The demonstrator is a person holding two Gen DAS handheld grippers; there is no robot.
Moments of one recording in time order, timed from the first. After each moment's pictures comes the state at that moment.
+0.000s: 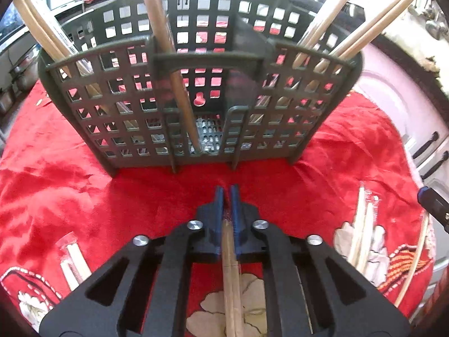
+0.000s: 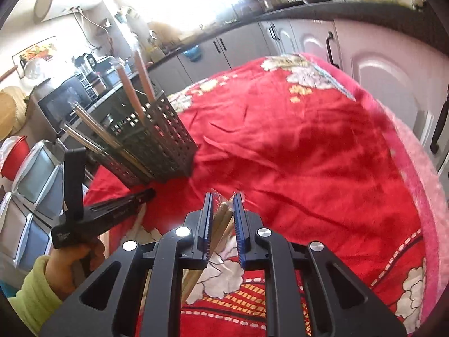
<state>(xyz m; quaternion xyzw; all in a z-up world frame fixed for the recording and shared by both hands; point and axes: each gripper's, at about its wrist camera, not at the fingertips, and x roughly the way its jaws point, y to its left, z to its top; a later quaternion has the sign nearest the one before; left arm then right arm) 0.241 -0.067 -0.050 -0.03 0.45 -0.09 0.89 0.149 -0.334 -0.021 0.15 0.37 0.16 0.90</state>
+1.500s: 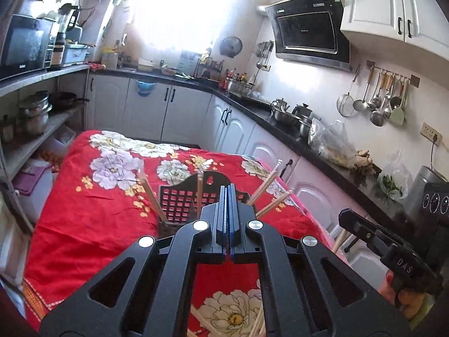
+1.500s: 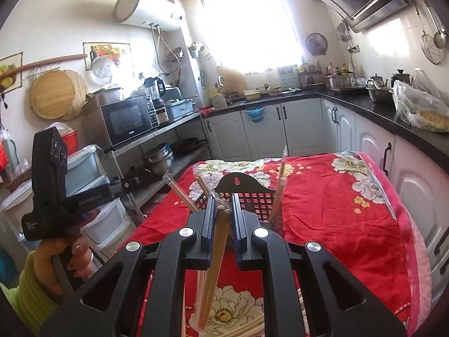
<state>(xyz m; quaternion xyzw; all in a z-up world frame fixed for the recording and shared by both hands) 0.149 0.018 0.133 -0.12 0.22 -0.15 0.96 0.104 -0.245 0.118 0.07 0.20 0.26 0.94</state>
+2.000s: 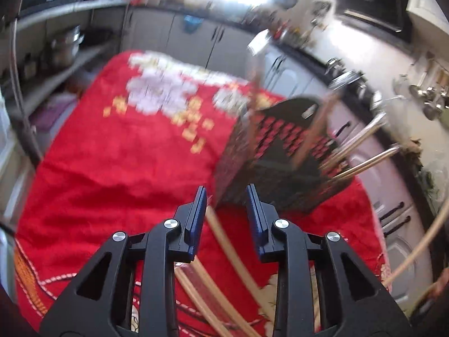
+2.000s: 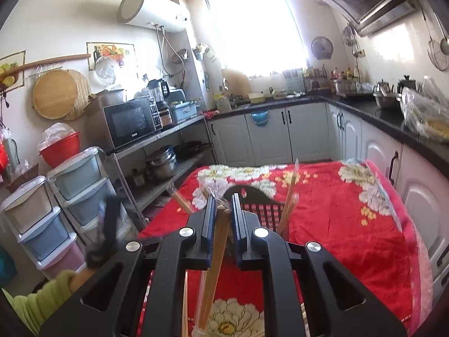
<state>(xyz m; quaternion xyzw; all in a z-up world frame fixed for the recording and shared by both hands) 0.220 0.068 0.016 -0.16 0.39 -0.07 0.91 0.118 -0.233 0.132 0.07 0.18 0.27 0.94</state>
